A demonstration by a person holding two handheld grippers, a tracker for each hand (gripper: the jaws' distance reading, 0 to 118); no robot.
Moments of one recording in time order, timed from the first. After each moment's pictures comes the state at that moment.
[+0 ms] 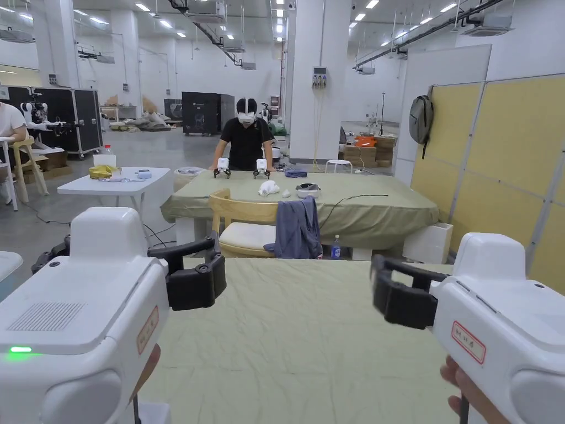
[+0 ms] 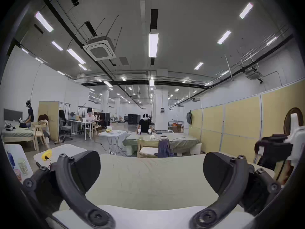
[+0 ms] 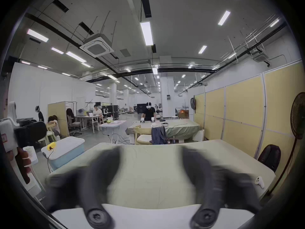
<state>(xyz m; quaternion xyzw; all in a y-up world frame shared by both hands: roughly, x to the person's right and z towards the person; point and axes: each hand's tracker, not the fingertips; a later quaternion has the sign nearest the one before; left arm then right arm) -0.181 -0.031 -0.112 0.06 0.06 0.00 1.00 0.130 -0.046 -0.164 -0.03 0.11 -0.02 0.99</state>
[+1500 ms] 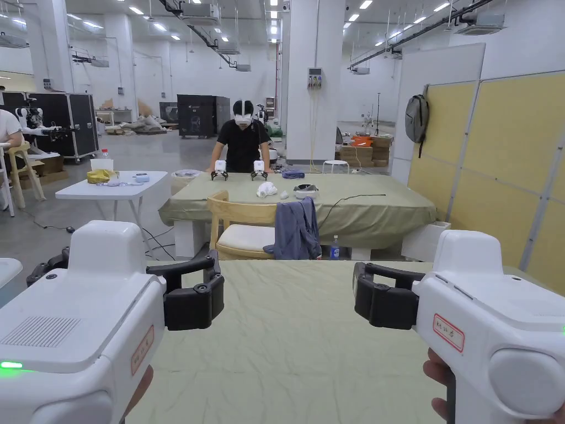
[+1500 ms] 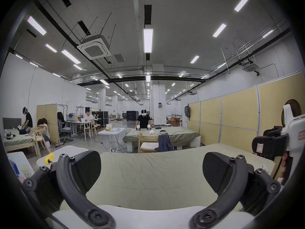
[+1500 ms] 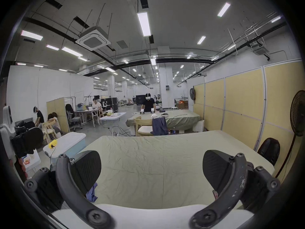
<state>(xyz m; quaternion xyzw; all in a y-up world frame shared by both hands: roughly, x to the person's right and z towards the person) -0.191 -0.040 -0.099 0.03 0.05 -0.02 1.00 0.106 -0.040 -0.154 -0.07 0.12 -0.02 0.99</state>
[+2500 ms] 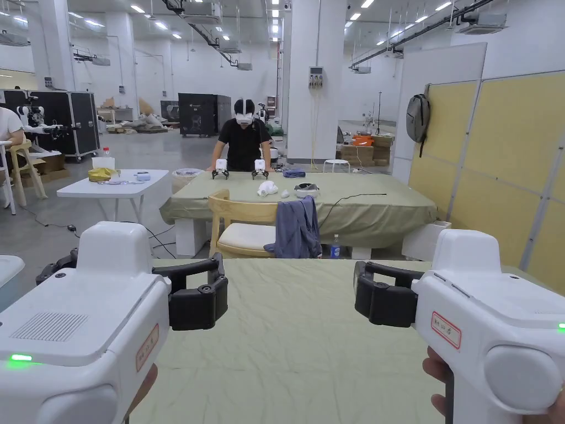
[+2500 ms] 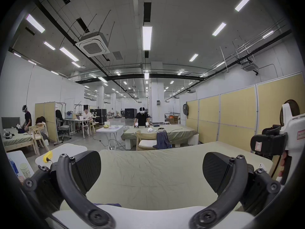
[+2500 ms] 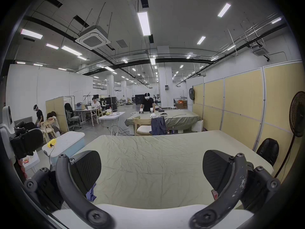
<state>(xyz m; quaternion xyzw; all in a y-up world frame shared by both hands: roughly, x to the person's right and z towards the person) -0.190 -0.042 -0.099 0.01 0.05 -0.02 1.00 0.110 -0.041 -0.156 -0.07 0.11 -0.02 0.99</state>
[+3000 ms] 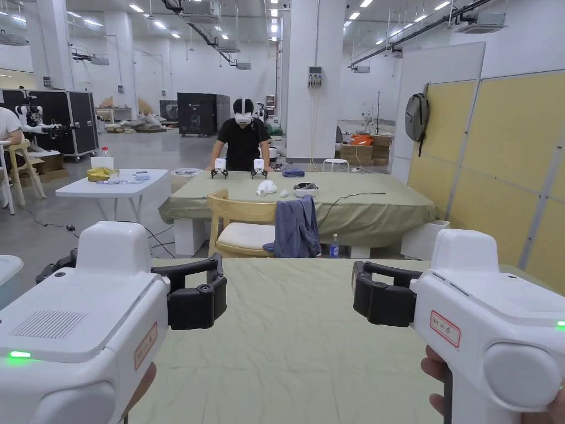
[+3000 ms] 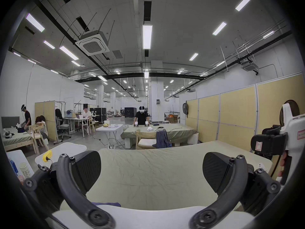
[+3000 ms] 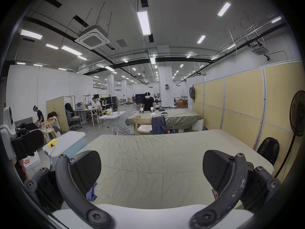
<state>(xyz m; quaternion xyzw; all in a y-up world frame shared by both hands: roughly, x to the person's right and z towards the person) -0.190 -0.042 -0.100 0.01 0.04 -0.01 1.00 0.112 -0.042 -0.157 -0.08 0.11 -0.02 0.99</state>
